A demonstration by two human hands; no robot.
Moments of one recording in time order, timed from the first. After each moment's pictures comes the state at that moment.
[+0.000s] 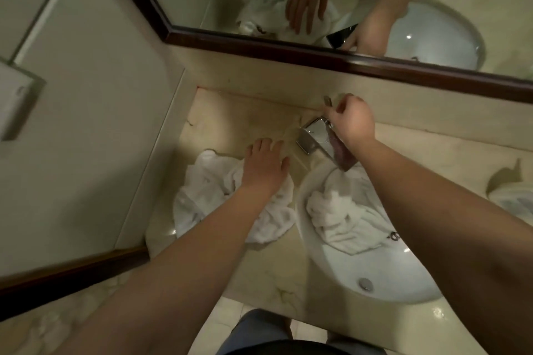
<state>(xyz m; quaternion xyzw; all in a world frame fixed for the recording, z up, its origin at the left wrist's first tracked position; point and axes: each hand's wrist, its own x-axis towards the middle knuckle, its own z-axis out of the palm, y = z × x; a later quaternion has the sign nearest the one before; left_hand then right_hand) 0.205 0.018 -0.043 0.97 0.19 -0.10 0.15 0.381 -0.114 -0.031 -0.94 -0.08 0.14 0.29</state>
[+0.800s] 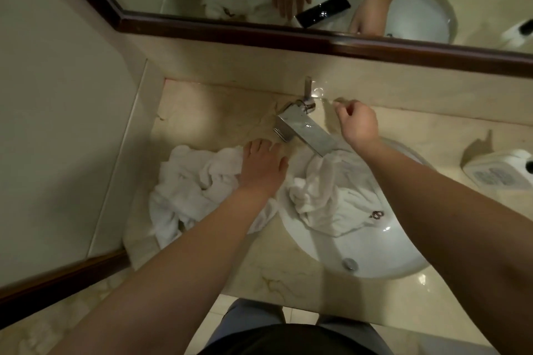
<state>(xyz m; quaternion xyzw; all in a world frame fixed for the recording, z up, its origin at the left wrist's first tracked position) 0.208 -0.025 -0.061 0.96 0.15 -0.14 0.17 0.371 -0.183 -0.048 -0.93 0.01 0.16 0.33</state>
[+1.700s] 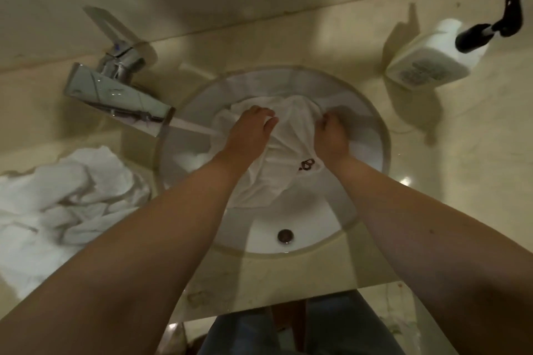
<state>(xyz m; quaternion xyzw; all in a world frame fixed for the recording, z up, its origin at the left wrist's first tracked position) 0.300 -0.211 -0.203 0.92 0.02 -0.25 0.31 0.302 -0.394 -0.223 -0.90 0.23 0.23 0.30</state>
